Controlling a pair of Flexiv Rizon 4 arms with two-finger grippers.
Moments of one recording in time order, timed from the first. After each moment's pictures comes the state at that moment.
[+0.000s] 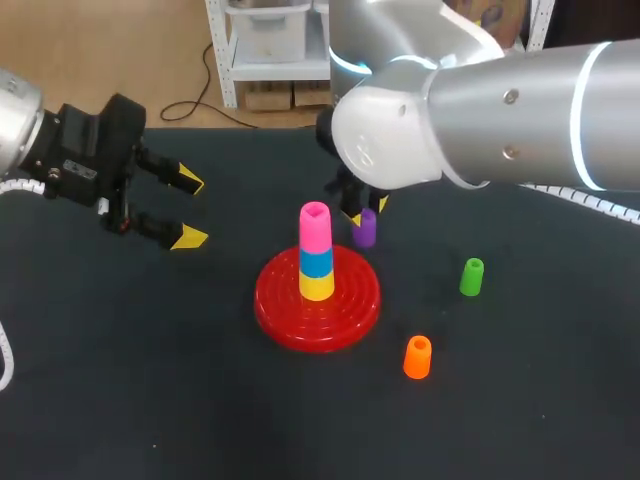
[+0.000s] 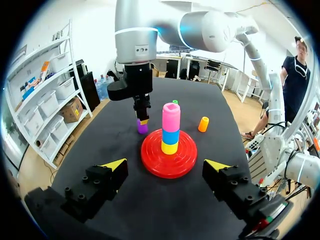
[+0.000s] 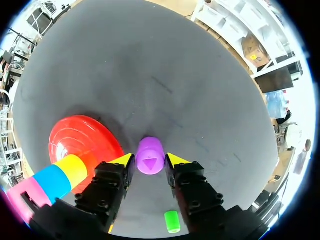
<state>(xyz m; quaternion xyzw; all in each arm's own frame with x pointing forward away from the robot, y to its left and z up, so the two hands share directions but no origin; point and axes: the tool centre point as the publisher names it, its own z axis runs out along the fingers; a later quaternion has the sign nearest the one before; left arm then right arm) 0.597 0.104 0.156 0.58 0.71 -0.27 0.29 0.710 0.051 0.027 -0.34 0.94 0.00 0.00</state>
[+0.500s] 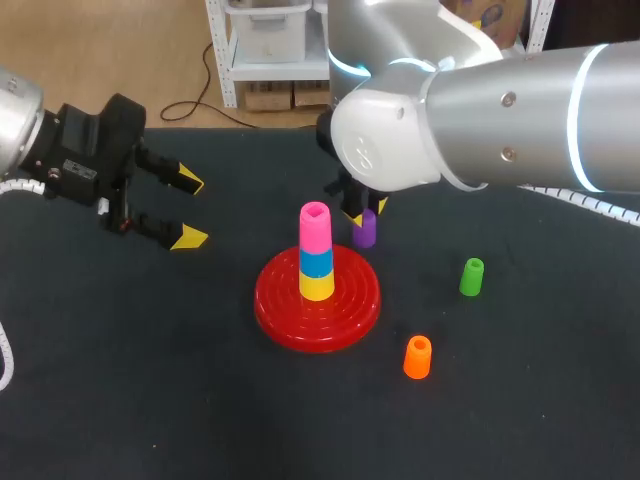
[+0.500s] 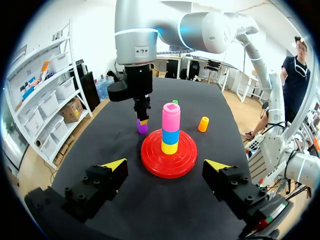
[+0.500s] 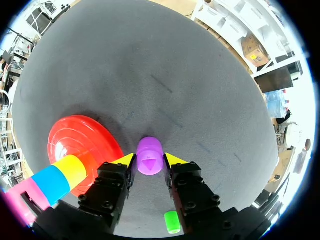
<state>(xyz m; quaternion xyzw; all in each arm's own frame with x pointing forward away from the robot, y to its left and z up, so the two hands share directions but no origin) 0.597 0.104 0.156 0.58 0.71 -0.27 0.29 0.711 0.049 0.025 -0.34 0.94 0.00 0.00</state>
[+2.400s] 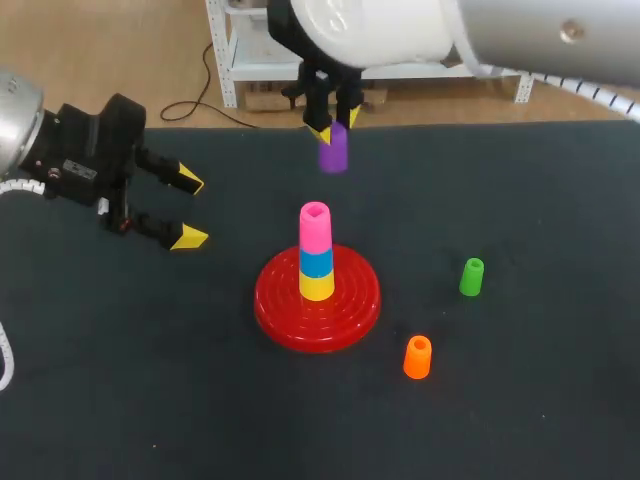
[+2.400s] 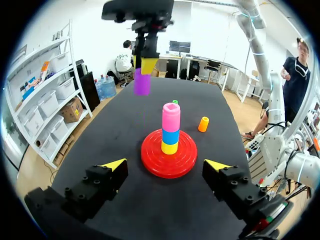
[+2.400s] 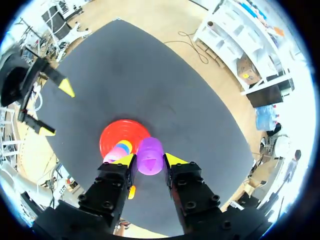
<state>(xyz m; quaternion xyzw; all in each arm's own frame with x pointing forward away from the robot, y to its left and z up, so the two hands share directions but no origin) 0.597 0.104 0.156 0.58 0.71 -0.27 0.29 0.671 0.096 0.215 -0.38 0.92 0.00 0.04</state>
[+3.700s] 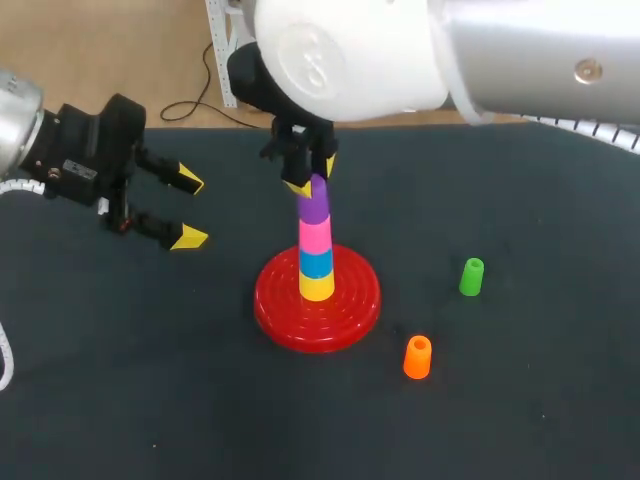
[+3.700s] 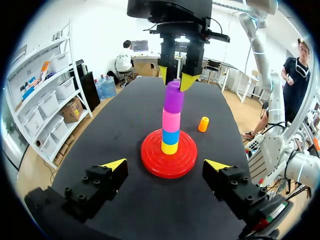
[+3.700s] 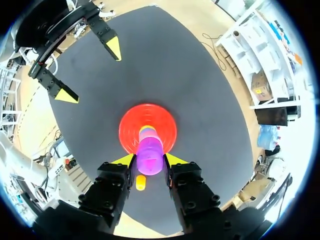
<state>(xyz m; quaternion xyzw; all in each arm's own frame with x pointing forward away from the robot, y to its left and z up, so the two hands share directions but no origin) 0.597 0.104 0.156 0.58 0.71 -0.27 0.29 0.605 0.121 0.194 -0.47 0.88 0.00 0.01</state>
